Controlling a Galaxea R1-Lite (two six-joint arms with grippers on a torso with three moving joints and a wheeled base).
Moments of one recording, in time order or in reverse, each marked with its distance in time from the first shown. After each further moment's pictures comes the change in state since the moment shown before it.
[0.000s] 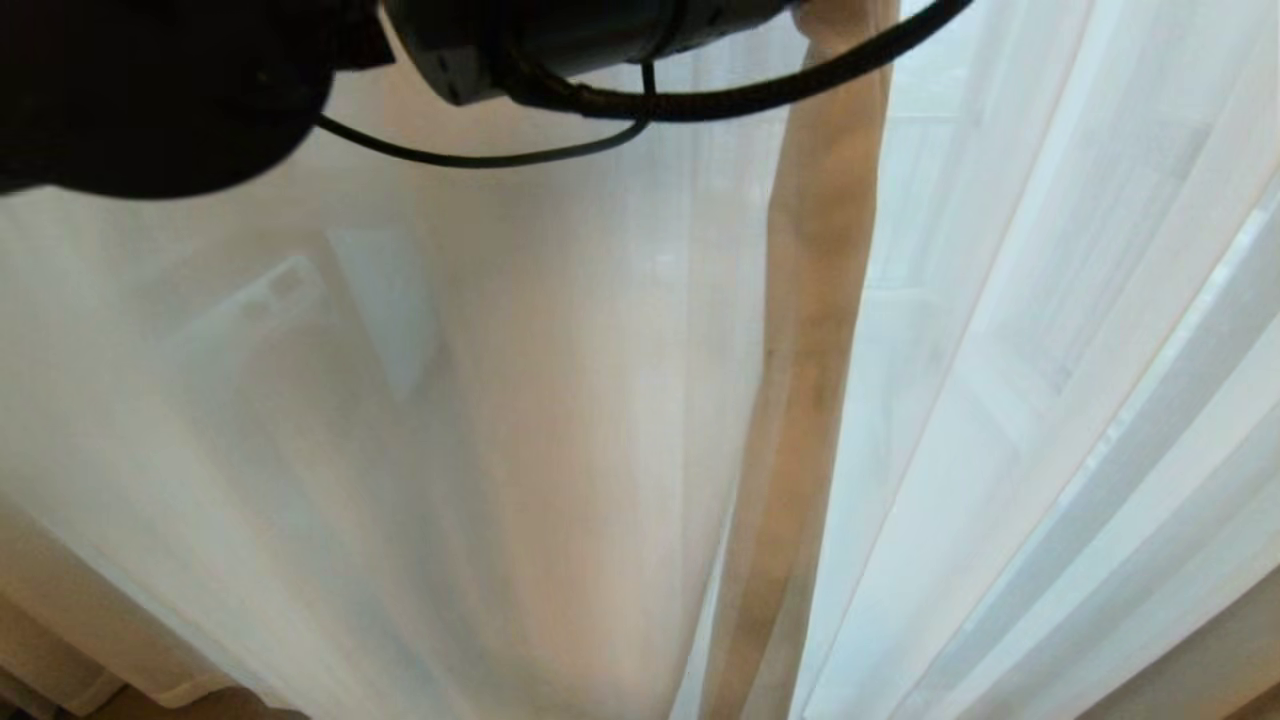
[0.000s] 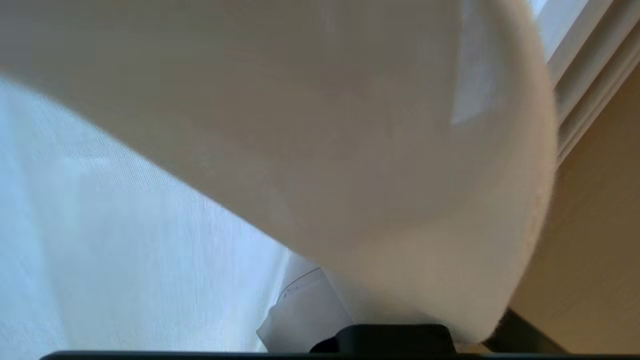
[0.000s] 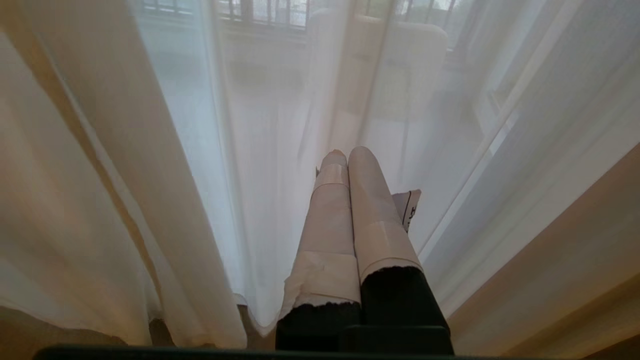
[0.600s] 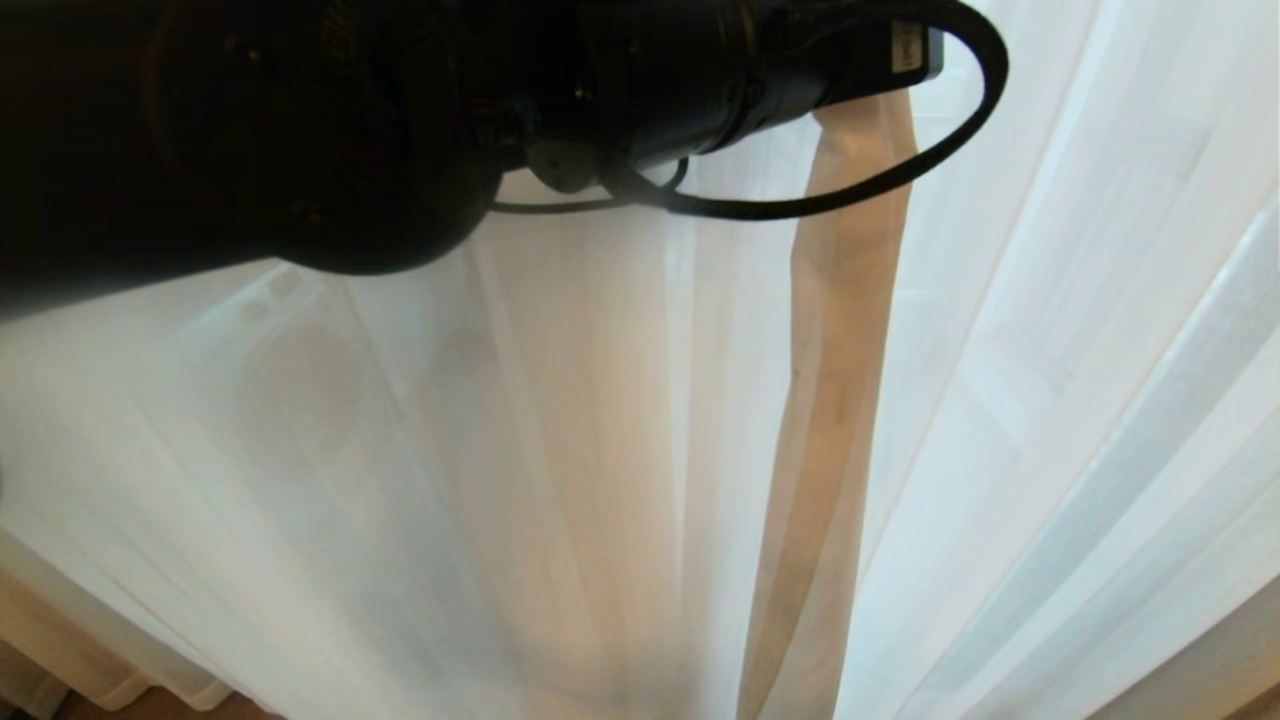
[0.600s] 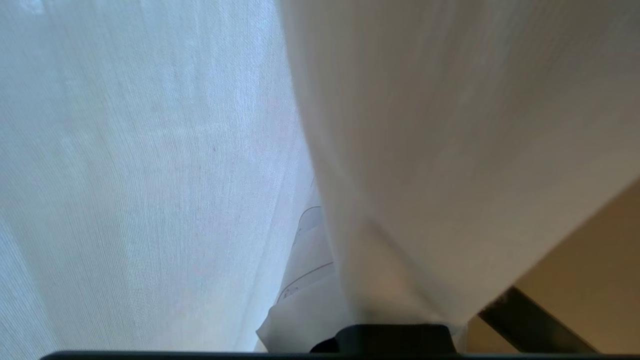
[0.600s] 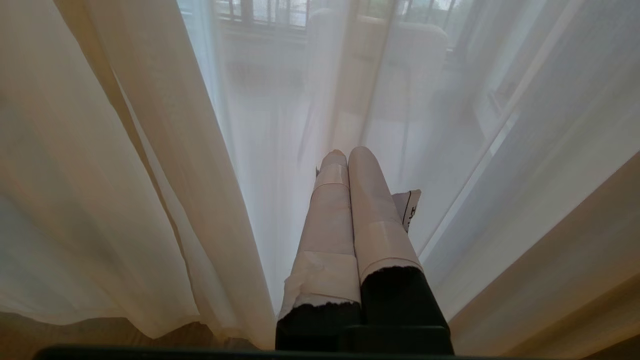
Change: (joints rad) left arm 0.014 0.072 0.007 -0.004 0.005 -0.003; right arm 0.000 0.000 0.000 0.000 0.000 0.000
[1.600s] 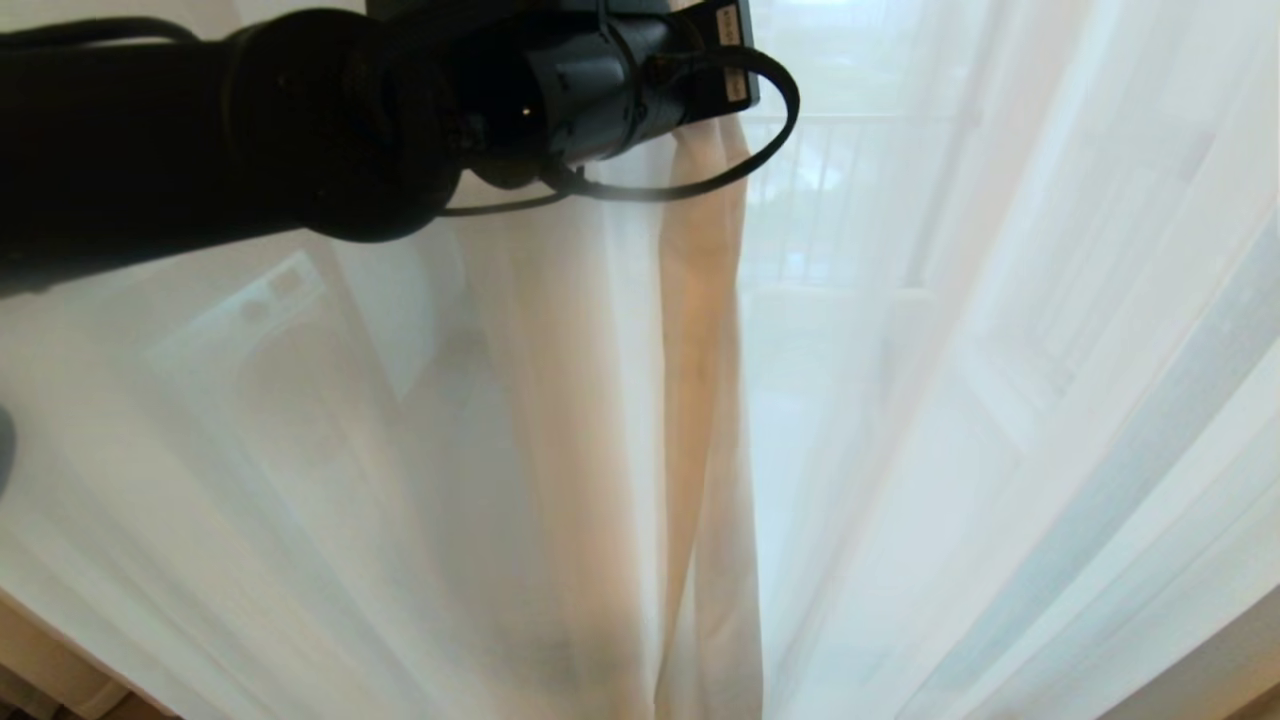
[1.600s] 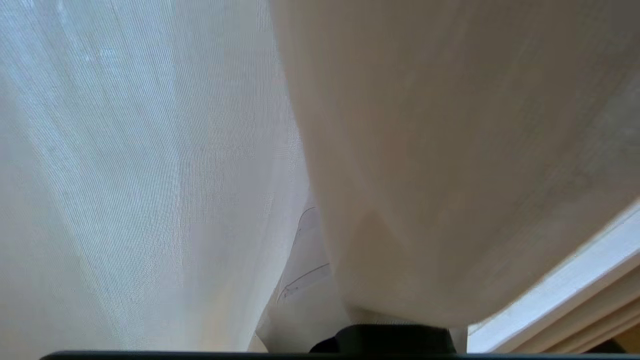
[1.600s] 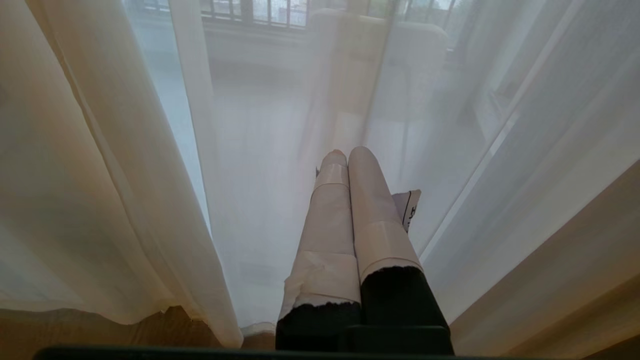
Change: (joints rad) left arm 0.165 0.012 0.006 0.012 0.133 0.007; right arm 0.000 0.000 0.000 0.000 0.000 0.000
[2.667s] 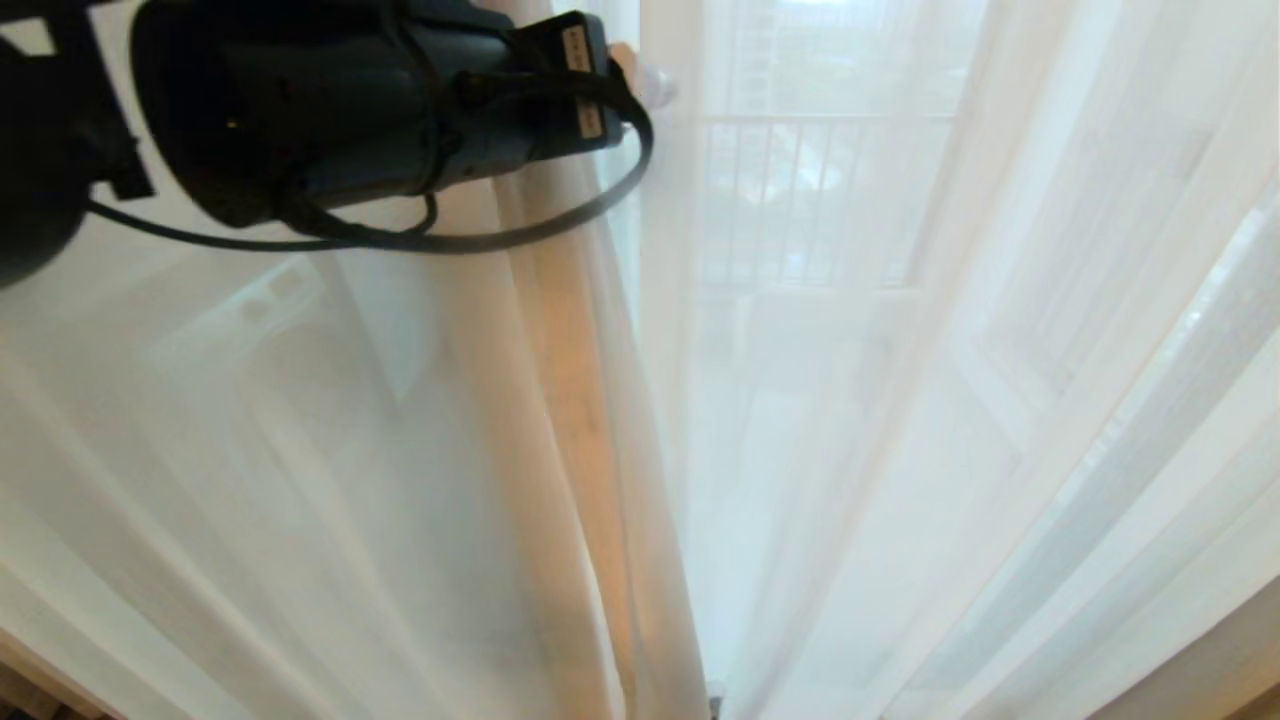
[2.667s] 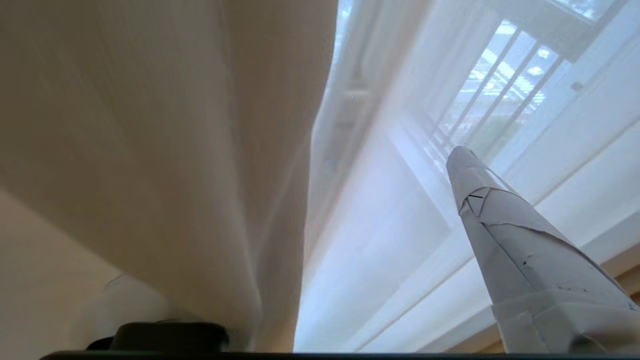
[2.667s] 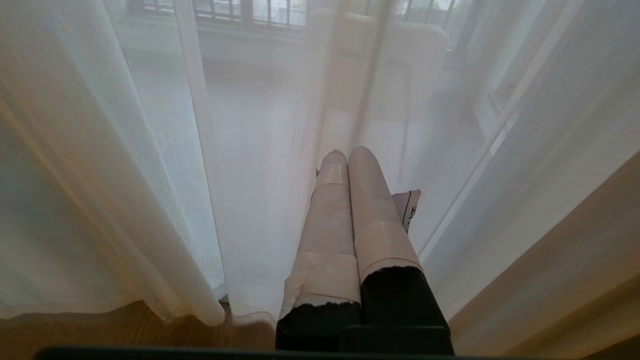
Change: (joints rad) left arm 0.025 -0.324 0.408 0.031 0.078 0.005; right arm 0.000 0.000 0.000 0.000 0.000 0.000
